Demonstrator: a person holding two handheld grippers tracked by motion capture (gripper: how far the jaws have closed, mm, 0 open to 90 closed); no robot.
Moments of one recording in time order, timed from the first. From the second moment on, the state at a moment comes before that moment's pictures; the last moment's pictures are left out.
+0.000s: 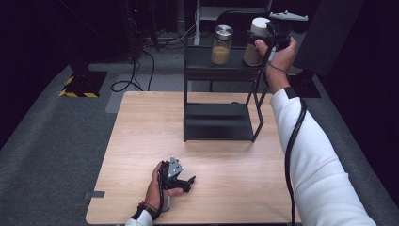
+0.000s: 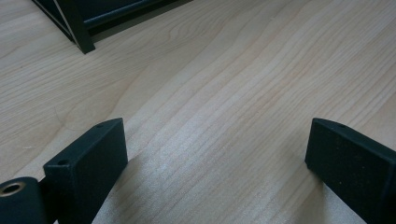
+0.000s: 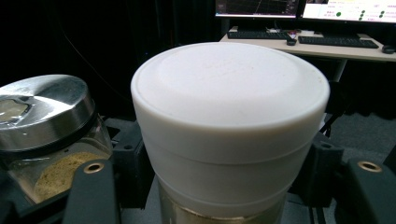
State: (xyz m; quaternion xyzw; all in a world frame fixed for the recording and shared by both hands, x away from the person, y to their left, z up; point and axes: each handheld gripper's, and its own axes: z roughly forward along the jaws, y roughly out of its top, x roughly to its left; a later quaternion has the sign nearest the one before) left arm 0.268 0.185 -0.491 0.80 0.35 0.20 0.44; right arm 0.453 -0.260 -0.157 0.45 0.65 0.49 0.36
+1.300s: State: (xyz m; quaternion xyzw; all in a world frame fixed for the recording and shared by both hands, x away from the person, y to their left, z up) left arm 0.269 0.186 -0.491 0.80 0.35 0.20 0.44; right arm 0.361 -0.310 -0.185 0.38 0.63 0.54 0.41
